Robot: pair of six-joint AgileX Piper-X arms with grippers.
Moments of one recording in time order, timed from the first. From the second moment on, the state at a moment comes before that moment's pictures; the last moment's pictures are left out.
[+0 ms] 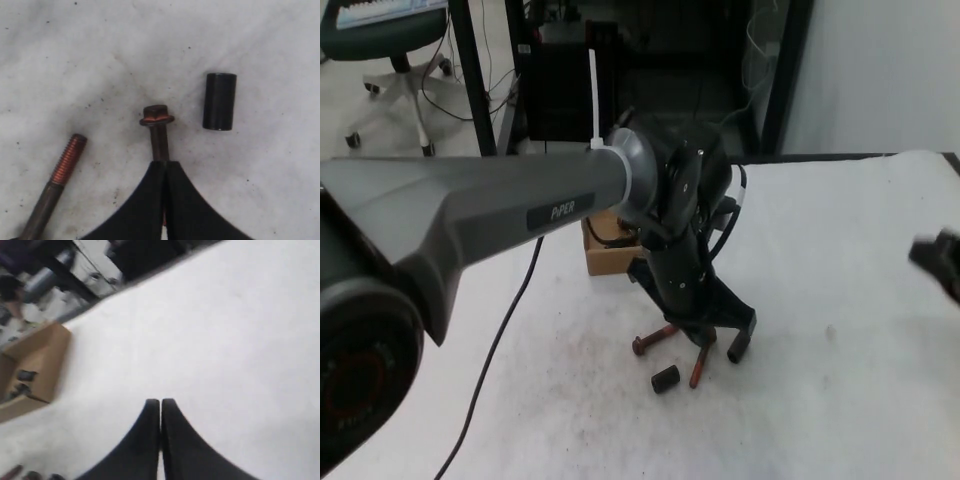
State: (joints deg) left arm -41.7 119.8 -91.5 48.2 10.1 -6.8; right arm -17.9 79.8 -29.6 -10.2 -30.3 13.1
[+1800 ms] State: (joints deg) left arm -45.4 123.0 -91.5 47.7 0.0 -6.8; right arm -1.9 68.6 -43.2 30.9 -11.9 -5.6
